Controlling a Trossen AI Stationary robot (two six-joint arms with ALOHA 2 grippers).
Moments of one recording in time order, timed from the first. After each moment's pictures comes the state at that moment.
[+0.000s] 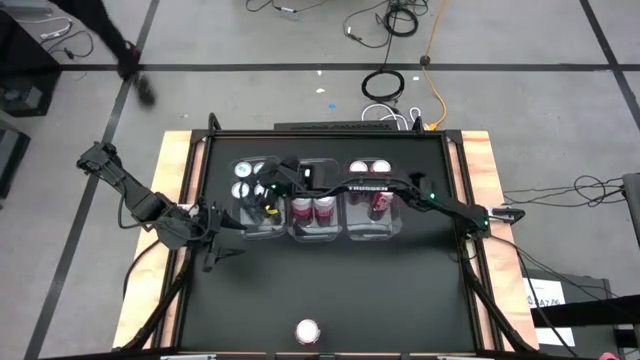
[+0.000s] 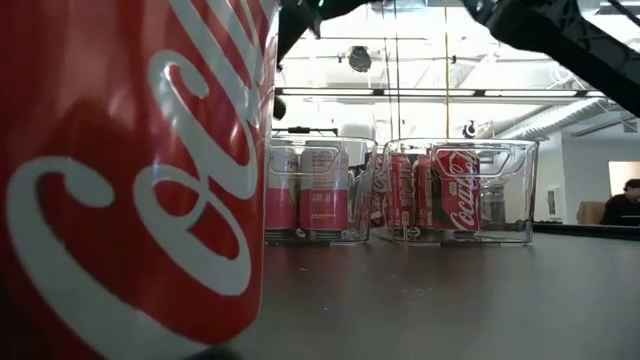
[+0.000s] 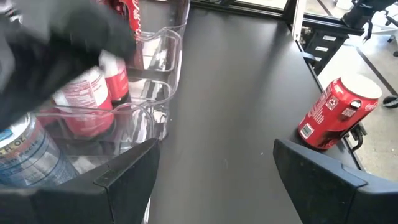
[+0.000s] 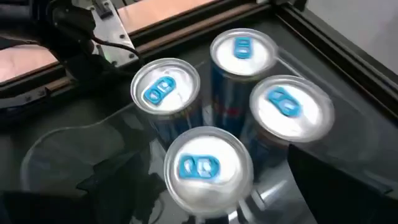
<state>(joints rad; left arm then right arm) -0.68 0.62 0.55 -0.49 -0.52 -0.49 -0.07 2.42 2.36 -0.63 0.26 0.36</state>
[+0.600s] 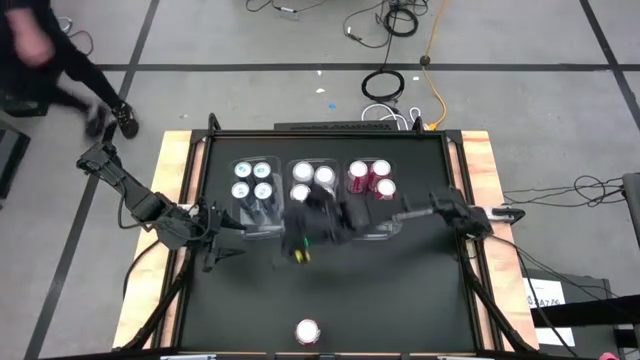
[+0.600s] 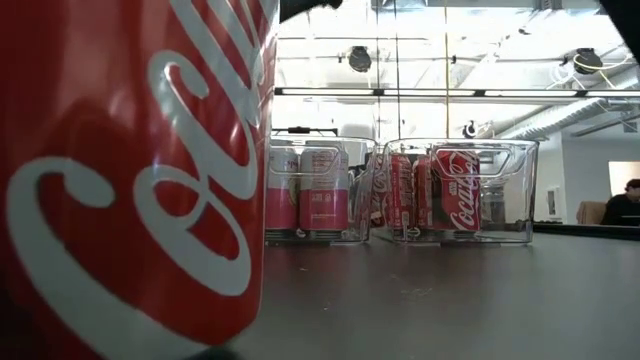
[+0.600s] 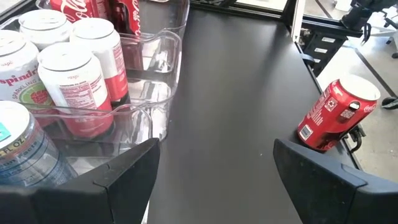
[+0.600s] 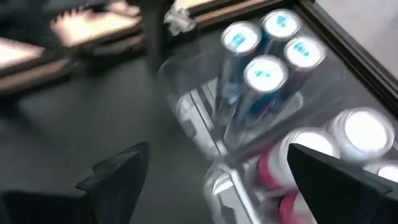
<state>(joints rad) -0.68 0.62 0.55 -0.49 -0.52 -0.49 0.21 2.17 2.36 -1.03 0.41 0.51</state>
